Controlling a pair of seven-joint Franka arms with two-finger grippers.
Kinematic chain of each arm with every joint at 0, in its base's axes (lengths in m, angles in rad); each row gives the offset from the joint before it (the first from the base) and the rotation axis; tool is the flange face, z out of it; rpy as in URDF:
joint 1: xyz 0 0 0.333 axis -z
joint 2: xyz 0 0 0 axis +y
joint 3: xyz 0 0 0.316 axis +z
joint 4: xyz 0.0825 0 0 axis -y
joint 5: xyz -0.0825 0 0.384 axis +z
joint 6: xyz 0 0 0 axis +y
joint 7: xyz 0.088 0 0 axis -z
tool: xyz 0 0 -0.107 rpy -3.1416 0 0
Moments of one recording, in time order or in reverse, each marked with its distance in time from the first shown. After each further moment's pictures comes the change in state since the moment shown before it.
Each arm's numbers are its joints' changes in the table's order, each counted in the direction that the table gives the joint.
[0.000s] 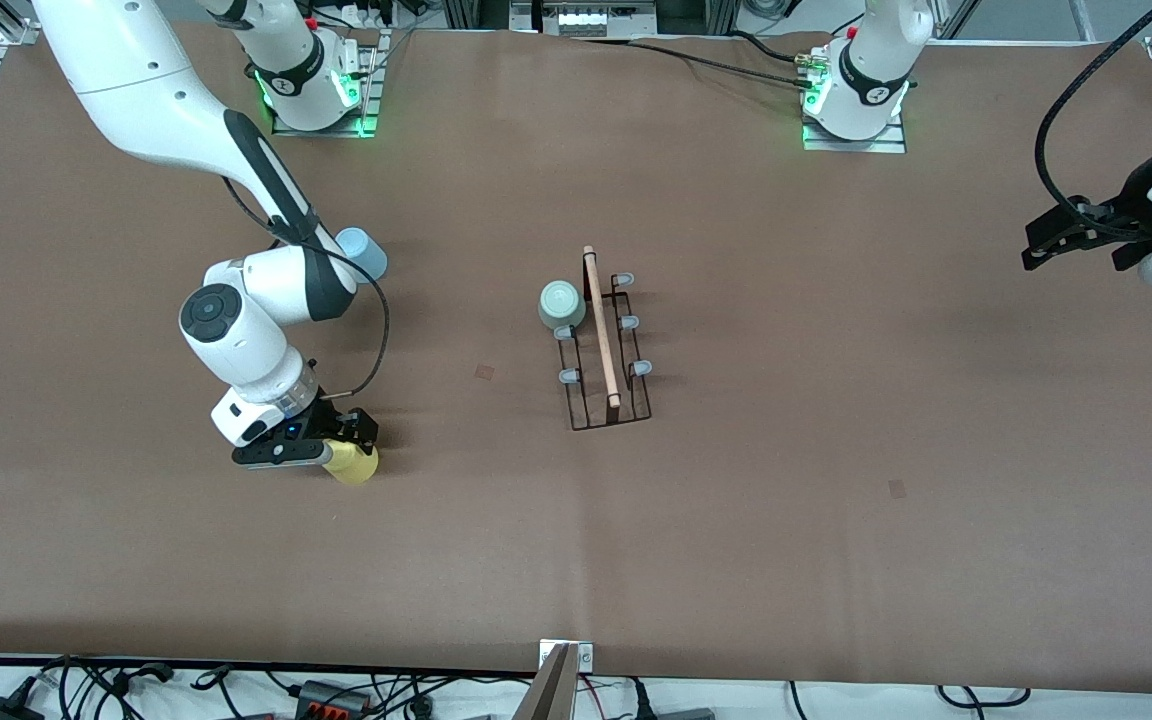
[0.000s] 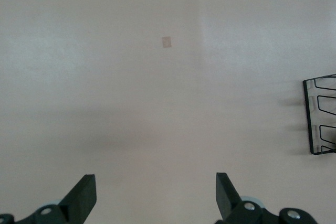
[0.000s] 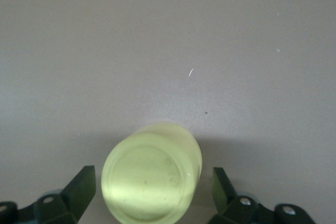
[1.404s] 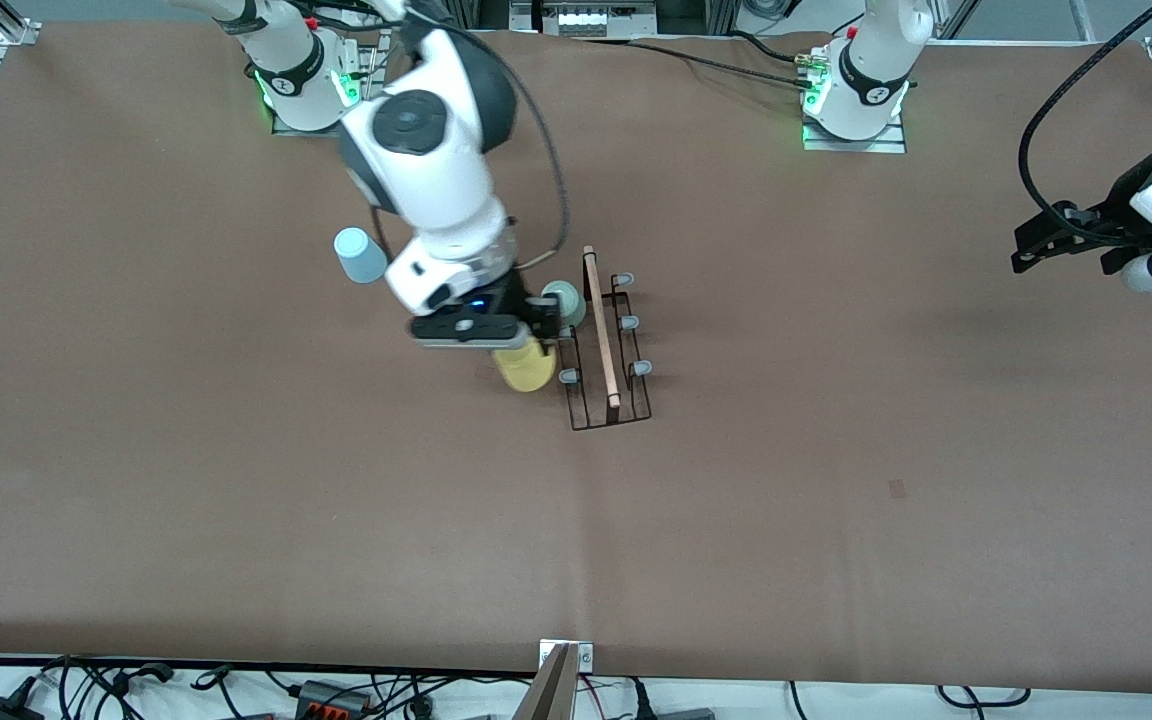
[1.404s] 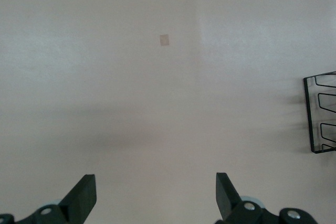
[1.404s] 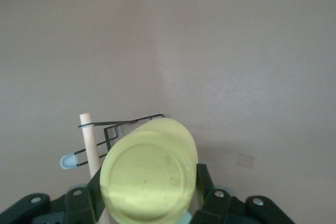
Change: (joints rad) left arm 0.002 0.003 -0.005 -0.017 0.000 -0.011 0.000; right arm -0.463 -0.152 0.011 0.309 -0.026 0.470 0.626
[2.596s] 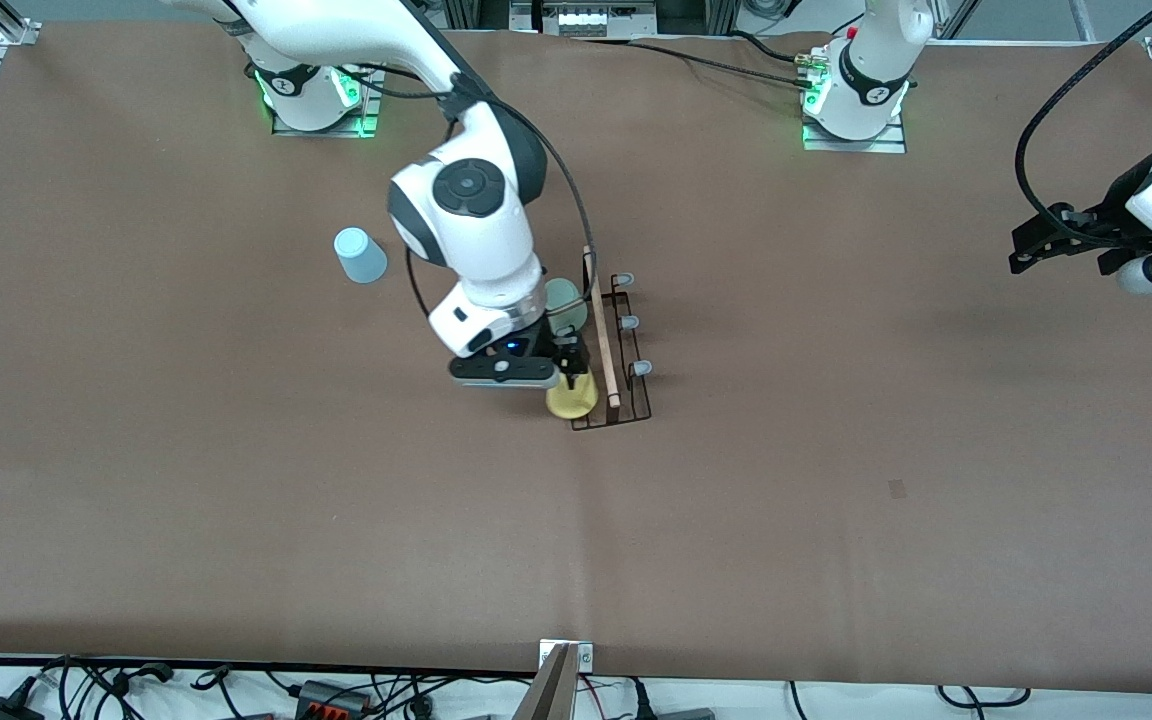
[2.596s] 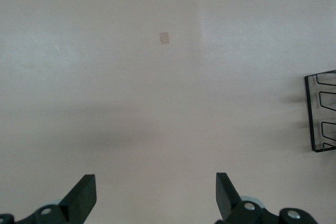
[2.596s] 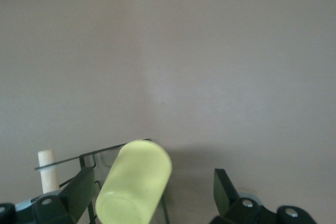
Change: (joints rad) left arm 0.000 0.001 0.000 -0.007 0.000 0.000 0.001; right arm -0.032 0.084 -0.087 0.076 -0.046 -0.003 0.005
